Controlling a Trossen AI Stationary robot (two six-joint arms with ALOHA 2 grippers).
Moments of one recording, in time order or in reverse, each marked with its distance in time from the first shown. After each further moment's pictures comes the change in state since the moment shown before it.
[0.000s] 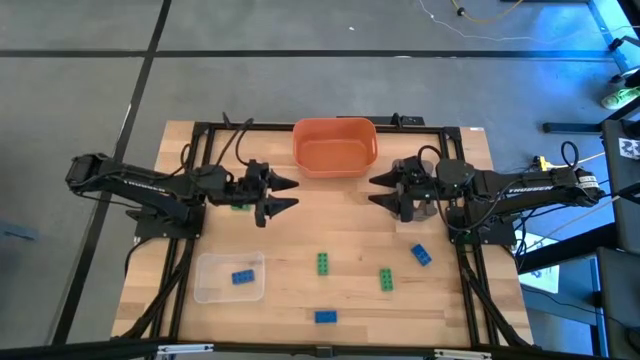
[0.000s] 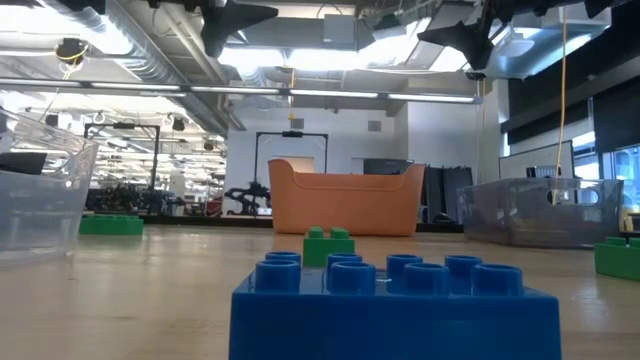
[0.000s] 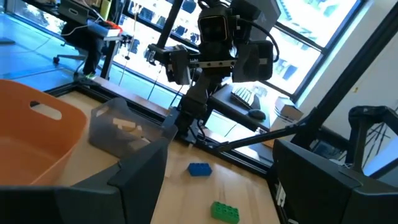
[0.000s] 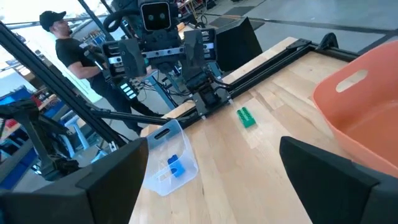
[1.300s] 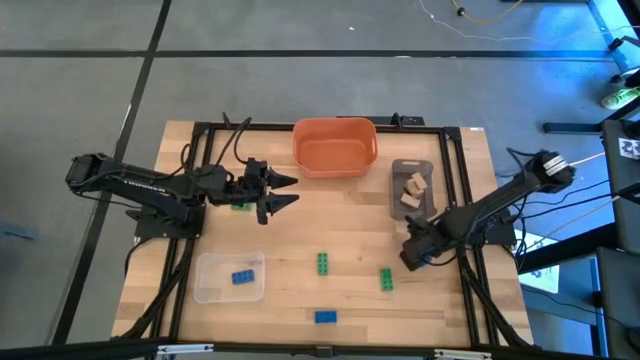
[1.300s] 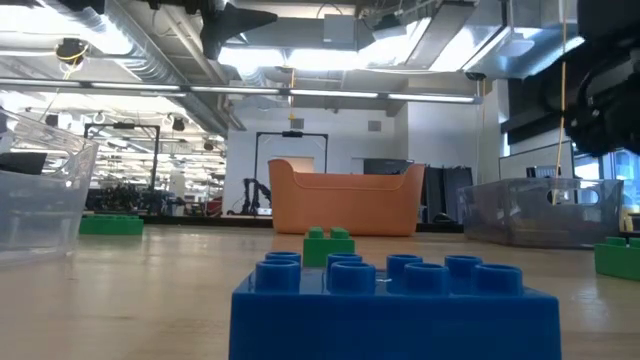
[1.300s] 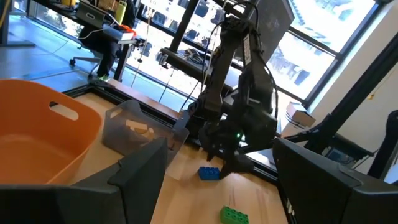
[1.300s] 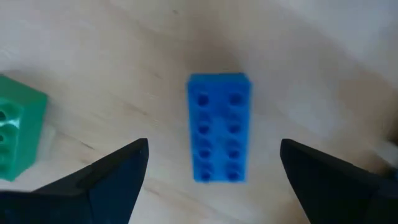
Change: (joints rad) left arm 0.001 0.000 0.000 -0.003 -0.054 -0.002; right arm 0.470 0.366 -0.059 -0.912 -0.162 0.945
